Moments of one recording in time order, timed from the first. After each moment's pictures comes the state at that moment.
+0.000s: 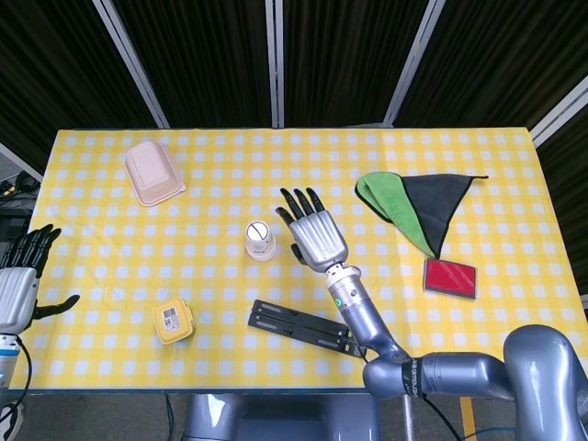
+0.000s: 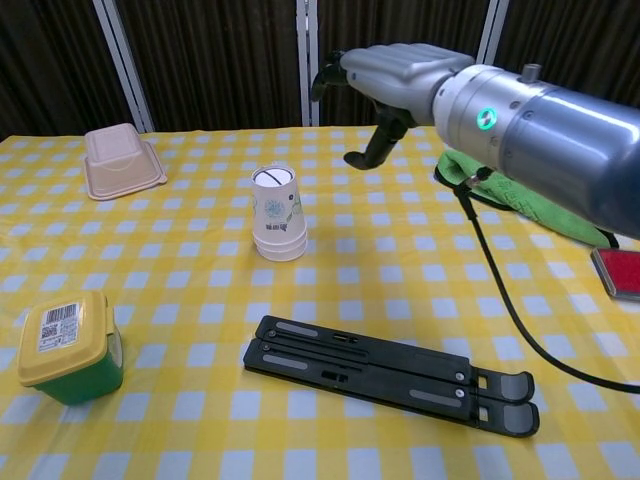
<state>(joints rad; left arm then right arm) -0.19 -1.13 -0.08 -1.63 1.40 1.42 -0.01 1.00 -1.63 0.25 -1.62 -0.86 1.21 -0.69</state>
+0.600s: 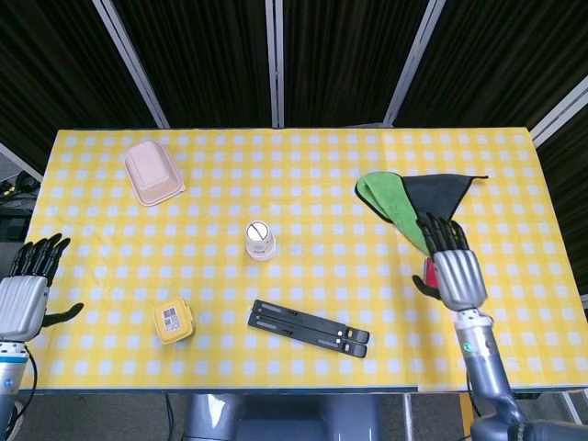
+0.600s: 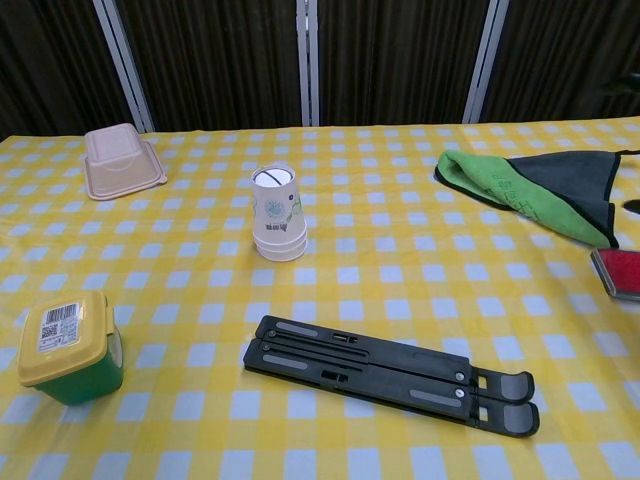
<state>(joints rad) -0.17 -1.18 -0.05 -1.60 1.43 1.44 0.09 0.51 -1.36 -0.05 -1.61 -1.19 1.54 -0.20</state>
